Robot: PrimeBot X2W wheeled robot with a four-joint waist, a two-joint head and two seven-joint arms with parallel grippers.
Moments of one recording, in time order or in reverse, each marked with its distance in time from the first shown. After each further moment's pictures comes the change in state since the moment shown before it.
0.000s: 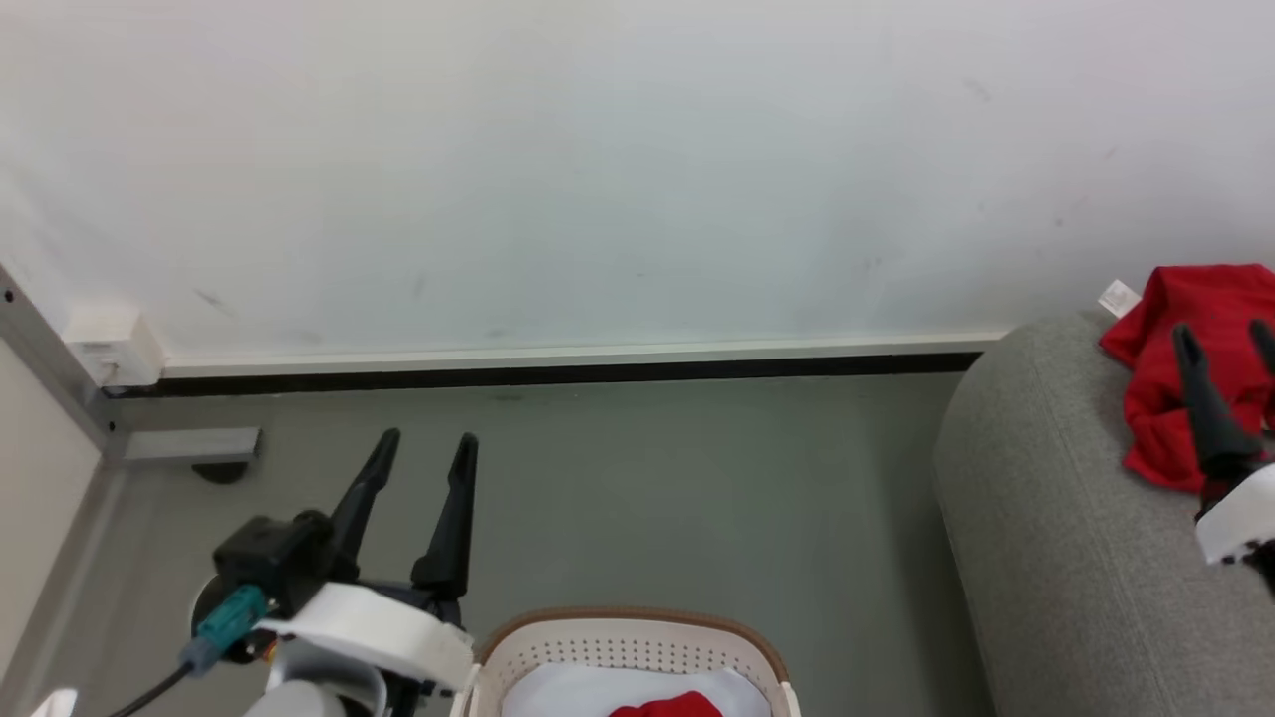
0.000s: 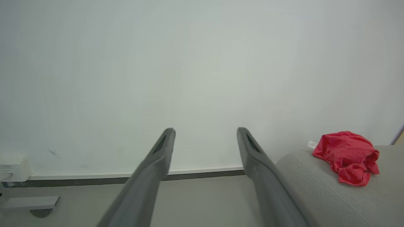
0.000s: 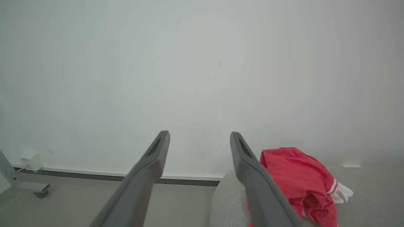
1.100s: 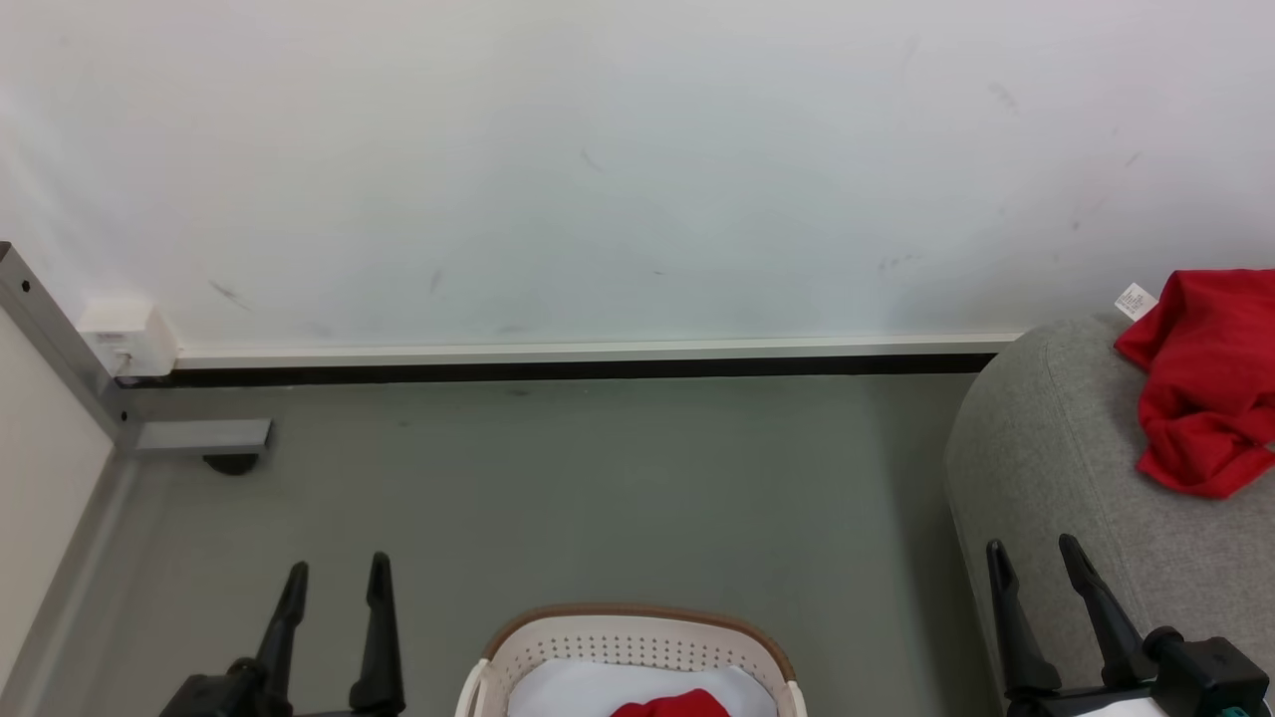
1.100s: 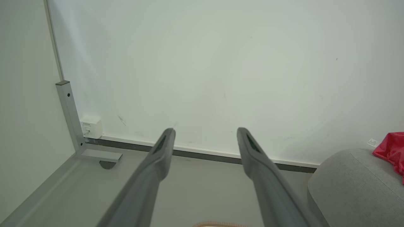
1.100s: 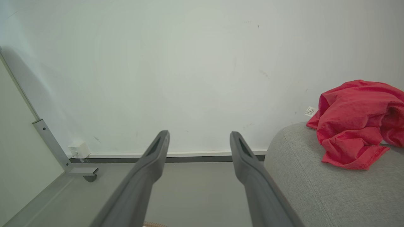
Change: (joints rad) left arm 0.326 -0.219 0.358 -0.019 0.279 -0.082 -0.035; right arm 0.470 0.424 -0.142 -0.234 -0.352 0.000 -0.195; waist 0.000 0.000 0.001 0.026
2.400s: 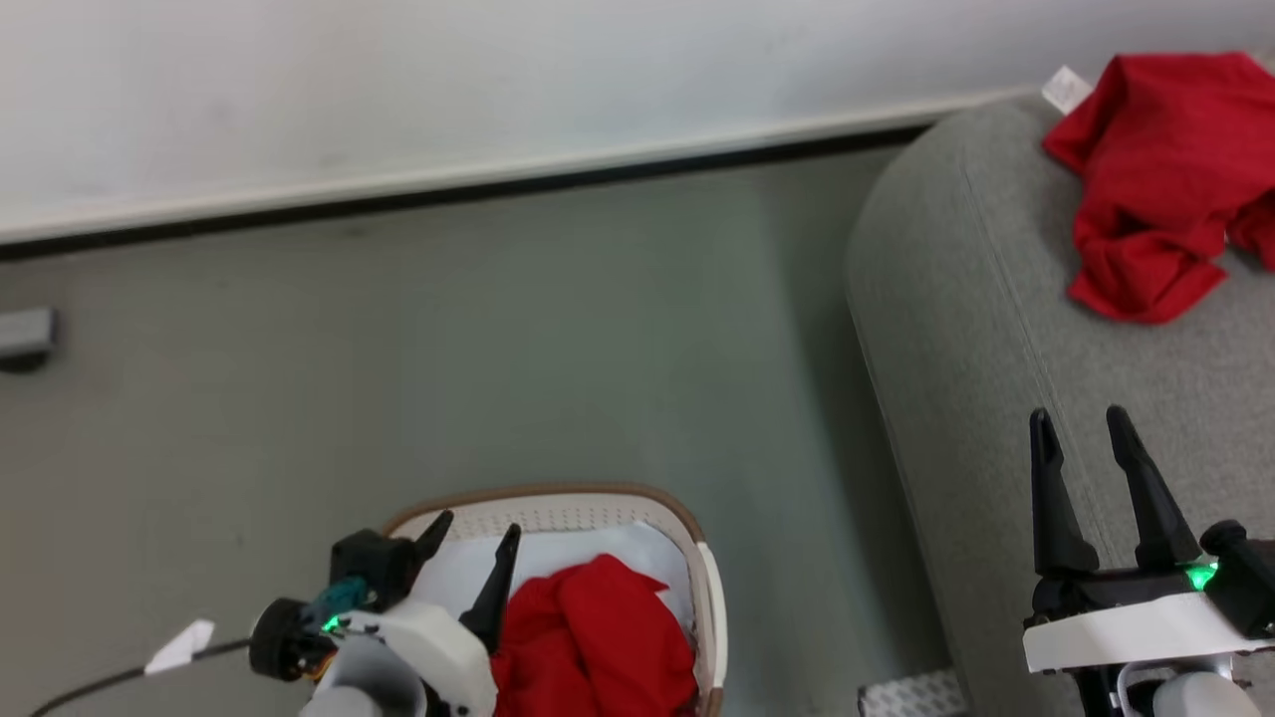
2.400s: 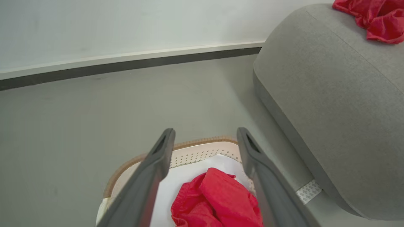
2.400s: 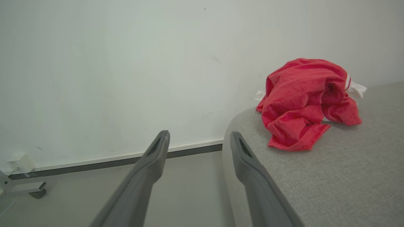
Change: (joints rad) left arm -0.314 -0.016 -0.122 0.408 0.086 -0.220 0.165; right arm -0.150 -0.006 -0.037 -0.031 0.039 0.000 -0.023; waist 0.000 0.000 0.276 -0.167
